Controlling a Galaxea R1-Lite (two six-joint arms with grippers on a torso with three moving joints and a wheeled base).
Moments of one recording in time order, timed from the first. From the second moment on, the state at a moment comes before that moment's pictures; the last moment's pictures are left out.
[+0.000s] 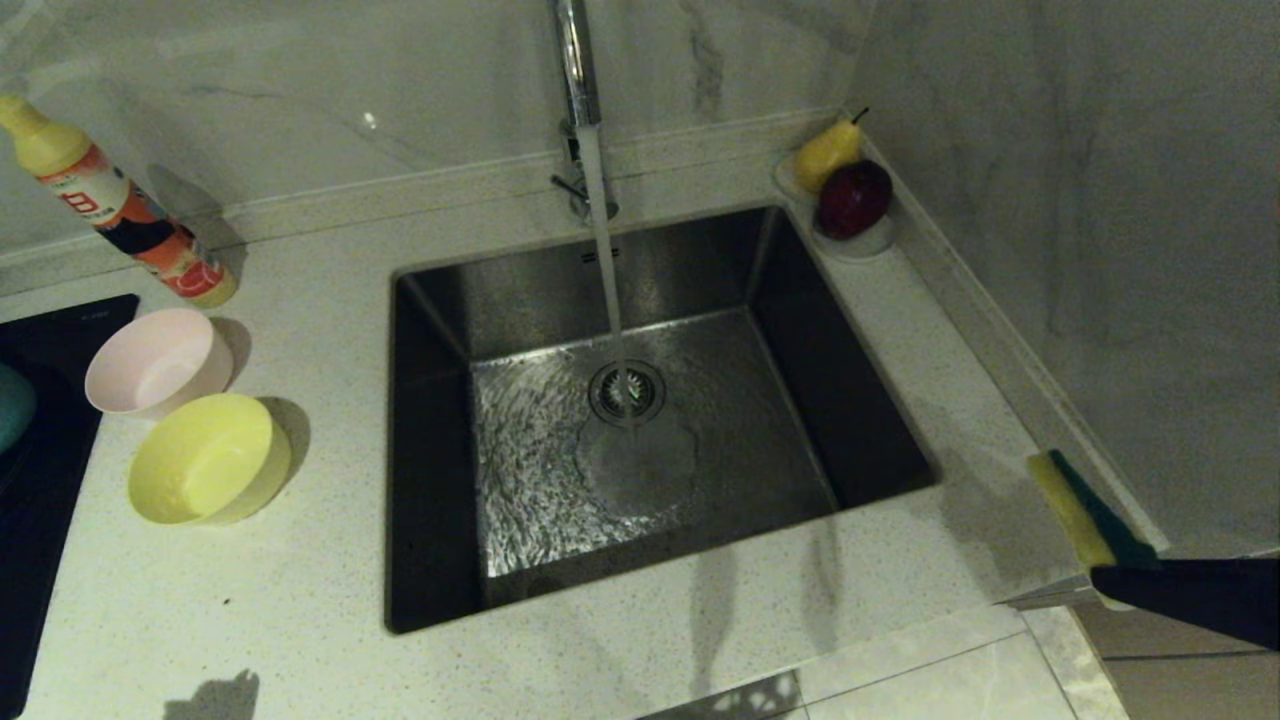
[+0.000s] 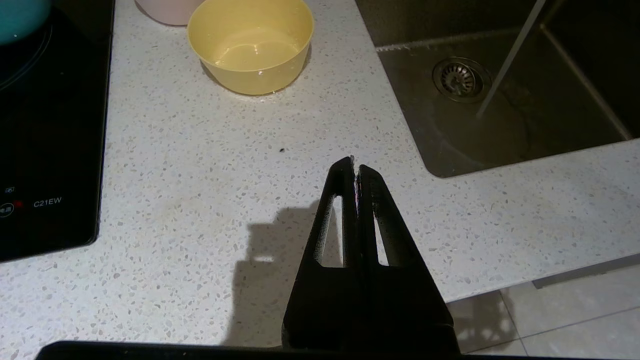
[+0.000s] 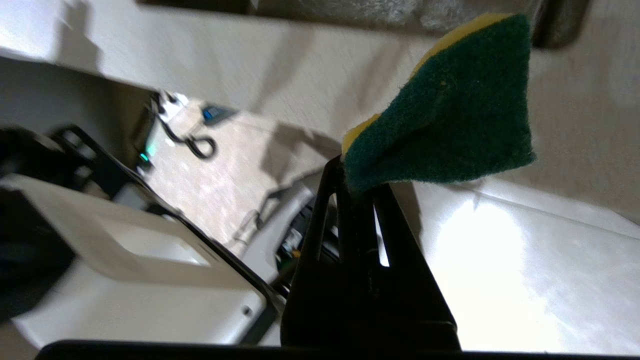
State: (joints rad) left arm -0.03 0.00 0.00 -0.12 0.01 0.01; right arm 0.48 1.00 -0.87 0.34 0.20 0.12
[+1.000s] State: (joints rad) left arm -0.03 0.00 0.00 -0.12 0.01 0.01; right arm 0.44 0.92 -0.64 0.29 0.01 -0.17
